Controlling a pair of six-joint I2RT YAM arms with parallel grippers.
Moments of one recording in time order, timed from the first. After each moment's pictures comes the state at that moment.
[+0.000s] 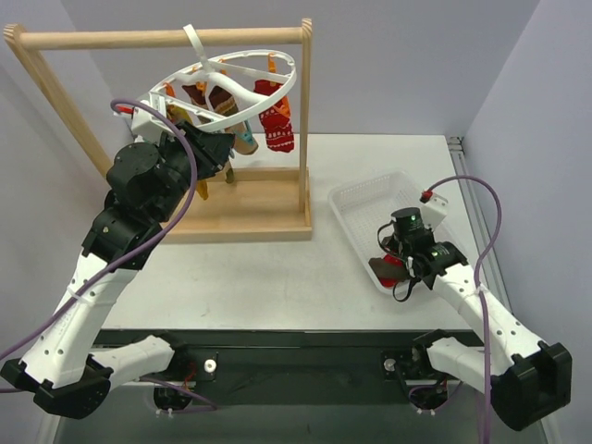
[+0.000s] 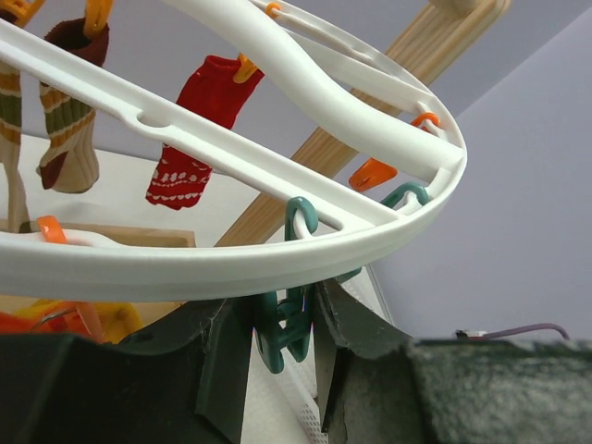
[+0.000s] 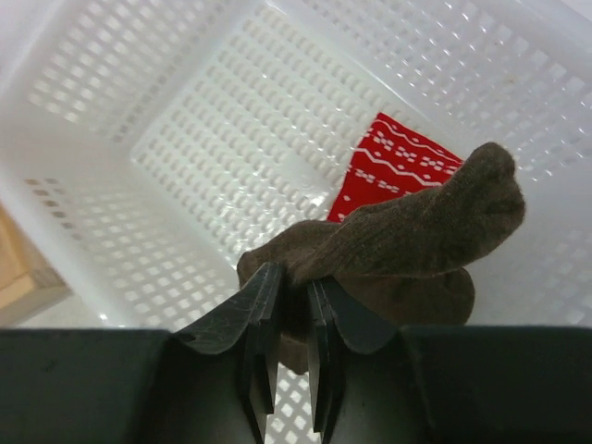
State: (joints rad) left arm -0.55 1.09 1.52 -0.41 -0.23 -0.64; right arm 0.41 0.98 0.73 -0.49 0.53 0.70
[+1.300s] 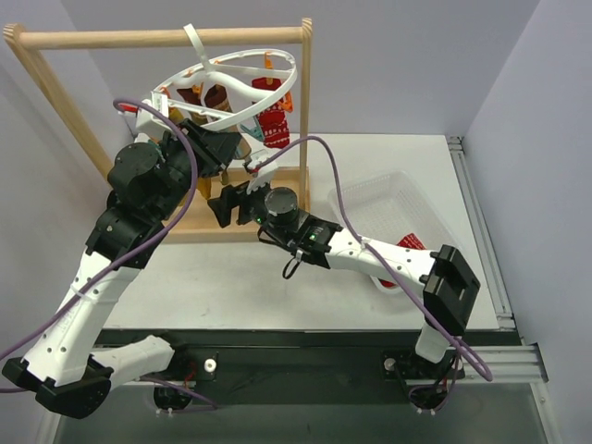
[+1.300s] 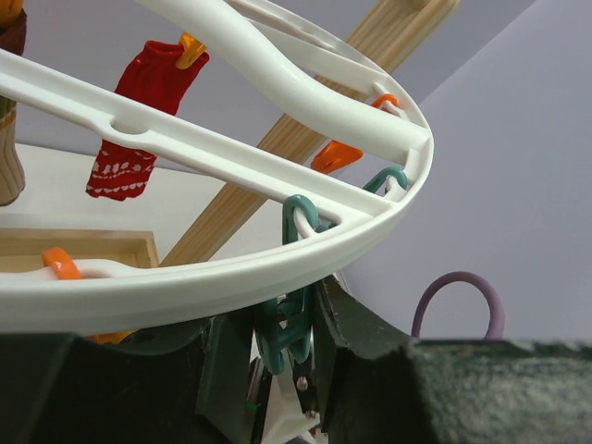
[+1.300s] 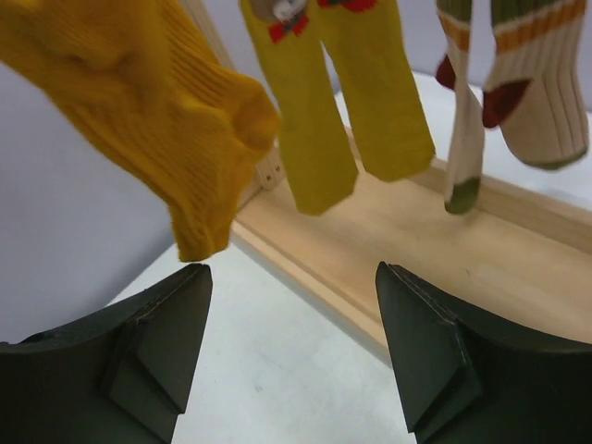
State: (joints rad) left arm -0.54 1.09 1.48 -0.33 -0.13 -0.69; right arm 1.03 1.70 1.34 0.31 0.24 0.31
